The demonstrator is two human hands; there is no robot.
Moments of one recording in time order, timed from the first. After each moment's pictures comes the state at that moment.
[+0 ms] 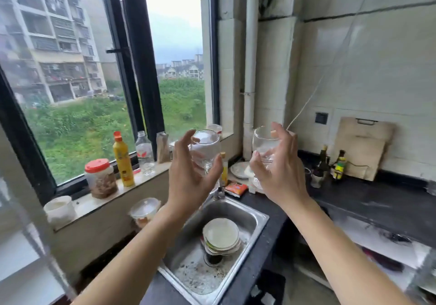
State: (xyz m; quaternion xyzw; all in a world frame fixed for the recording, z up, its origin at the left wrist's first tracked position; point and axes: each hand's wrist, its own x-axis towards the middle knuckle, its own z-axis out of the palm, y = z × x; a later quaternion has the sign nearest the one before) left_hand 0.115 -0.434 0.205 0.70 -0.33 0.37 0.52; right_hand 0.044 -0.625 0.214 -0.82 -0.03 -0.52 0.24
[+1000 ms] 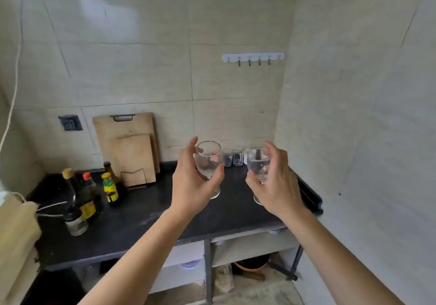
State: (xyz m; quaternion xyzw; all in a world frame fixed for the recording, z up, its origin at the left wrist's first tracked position) left_hand -0.056 -1.272 0.132 0.59 -0.55 0.00 0.59; right_hand -0.247 -1.353 0.118 -0.79 0.39 -0.46 0.05
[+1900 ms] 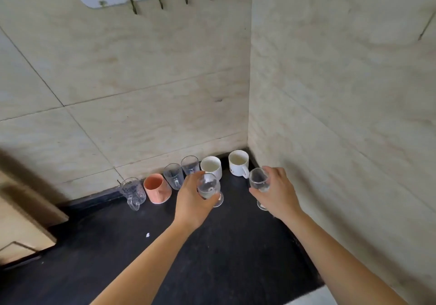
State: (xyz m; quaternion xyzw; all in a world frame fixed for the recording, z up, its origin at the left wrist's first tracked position) left_hand -0.122 -1.836 -0.029 0.72 -0.52 -0.23 0.41; right_hand -0.344 -1.916 -0.048 -0.72 0.60 -0.25 0.26
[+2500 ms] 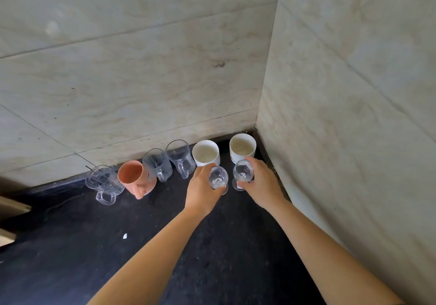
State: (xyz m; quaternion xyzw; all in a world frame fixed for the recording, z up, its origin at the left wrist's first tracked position) left_hand -0.114 -1.971 -0.153 0.76 -0.50 -0.28 0.31; right_hand -0.285 -2.043 -0.160 -0.73 0.54 -0.17 0.38
